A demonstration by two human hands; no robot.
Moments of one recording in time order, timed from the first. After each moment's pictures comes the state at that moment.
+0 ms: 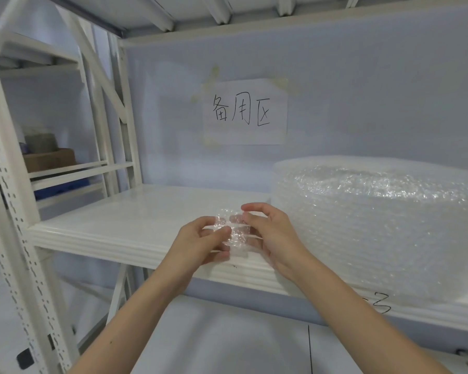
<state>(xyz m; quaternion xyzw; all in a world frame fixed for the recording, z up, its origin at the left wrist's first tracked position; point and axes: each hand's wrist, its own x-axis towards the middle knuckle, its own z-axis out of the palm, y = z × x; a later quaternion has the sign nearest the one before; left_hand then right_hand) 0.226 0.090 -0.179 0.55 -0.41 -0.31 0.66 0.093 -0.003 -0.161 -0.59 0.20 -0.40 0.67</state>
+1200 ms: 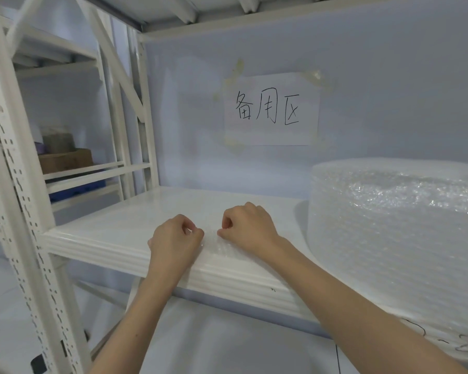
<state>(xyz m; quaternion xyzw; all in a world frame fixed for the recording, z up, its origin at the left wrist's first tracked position) 0.332 0.065 -0.192 0.80 -0.36 0.08 0.48 0.221 -0.048 -0.165 -0.92 0.28 -0.27 0.04</state>
